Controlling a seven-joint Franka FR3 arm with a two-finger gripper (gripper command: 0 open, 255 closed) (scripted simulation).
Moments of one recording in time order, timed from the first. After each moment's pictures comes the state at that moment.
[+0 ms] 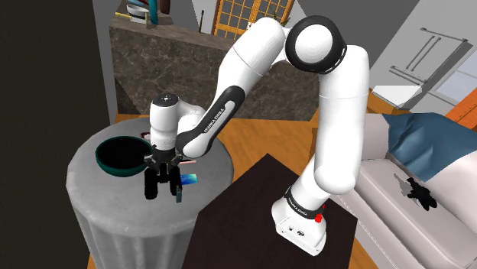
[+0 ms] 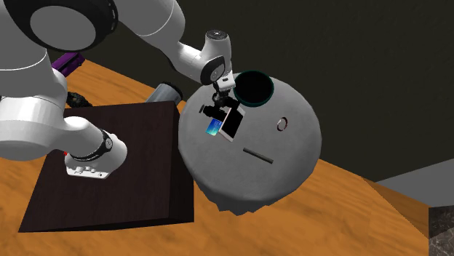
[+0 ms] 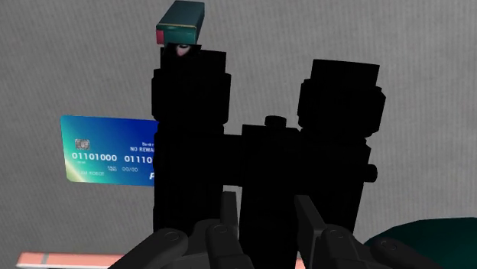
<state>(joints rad) 0.11 0.50 0.30 -2.25 -0.52 2.69 1.39</state>
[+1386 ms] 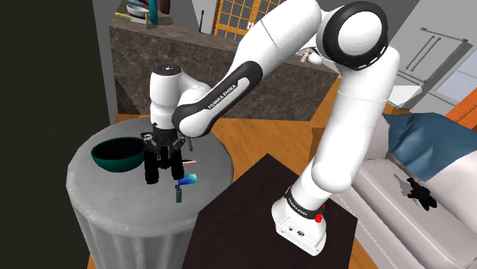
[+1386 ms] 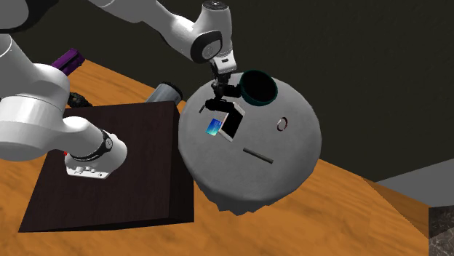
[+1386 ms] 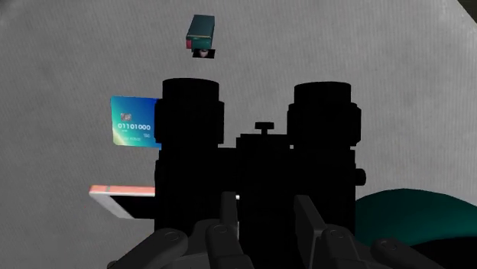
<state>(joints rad) 0.02 0.28 0.43 -2.29 -0.34 2.53 1.26</state>
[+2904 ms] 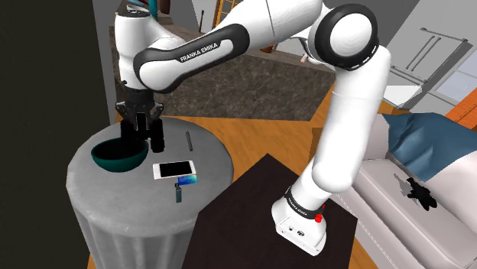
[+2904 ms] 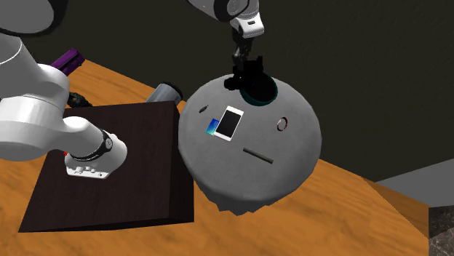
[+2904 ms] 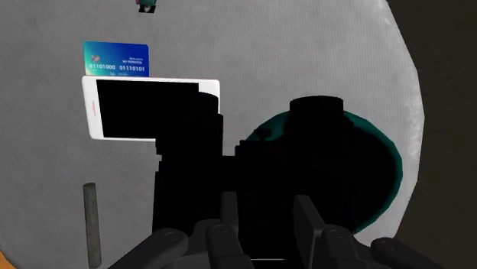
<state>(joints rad) 0.04 0.34 0.46 -1.90 -0.28 2.20 1.18</state>
